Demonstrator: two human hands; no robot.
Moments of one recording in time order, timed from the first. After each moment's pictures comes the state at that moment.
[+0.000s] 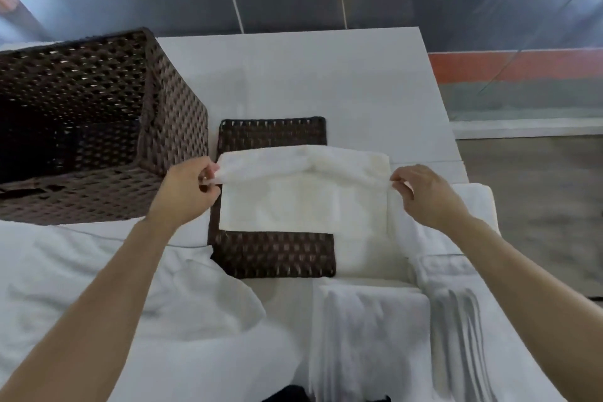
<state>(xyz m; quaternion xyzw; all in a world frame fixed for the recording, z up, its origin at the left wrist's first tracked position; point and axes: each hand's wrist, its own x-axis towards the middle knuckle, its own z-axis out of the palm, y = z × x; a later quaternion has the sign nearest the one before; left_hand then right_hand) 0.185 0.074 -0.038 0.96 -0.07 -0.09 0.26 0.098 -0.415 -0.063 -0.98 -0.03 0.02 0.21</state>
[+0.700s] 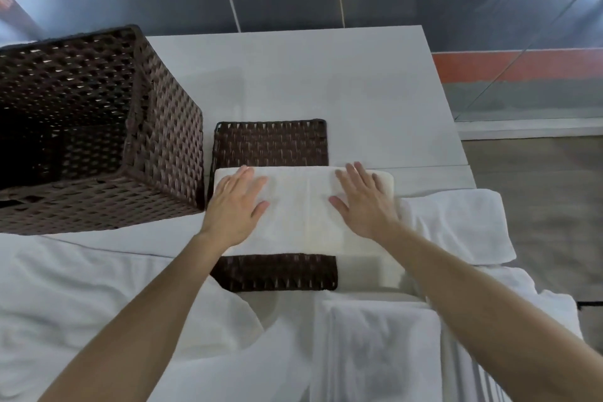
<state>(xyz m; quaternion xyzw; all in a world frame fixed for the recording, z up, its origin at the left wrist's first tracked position) 0.176 0.014 -0.138 0.97 -0.23 -0.06 0.04 0.130 -0.315 -0.125 -0.99 -0.04 0.14 0.09</state>
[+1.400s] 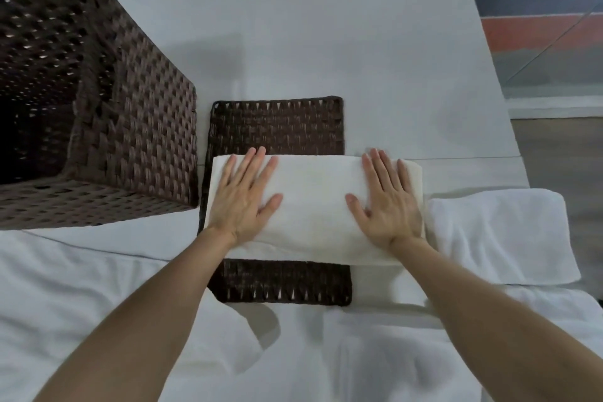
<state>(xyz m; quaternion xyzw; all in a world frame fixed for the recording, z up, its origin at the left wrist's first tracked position) 0.192 0.002 -0.190 0.97 -0.25 -0.06 0.03 0.130 -0.325 -0.197 -0.99 -0.03 0.01 0.11</state>
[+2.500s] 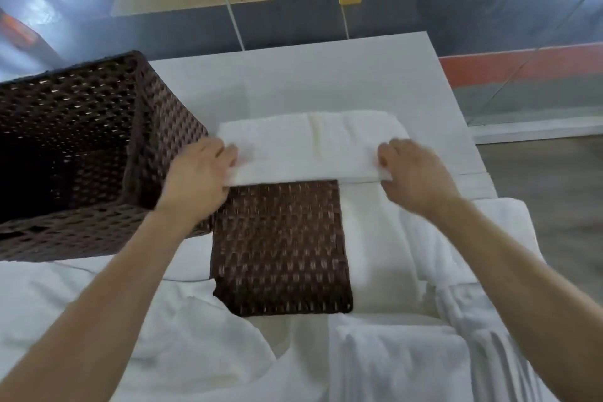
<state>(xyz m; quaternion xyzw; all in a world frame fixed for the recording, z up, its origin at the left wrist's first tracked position) 0.244 0.032 -0.014 0.96 -0.26 0.04 -0.03 0.172 -0.366 -0.045 -0.99 -0.09 -0.04 0.06</state>
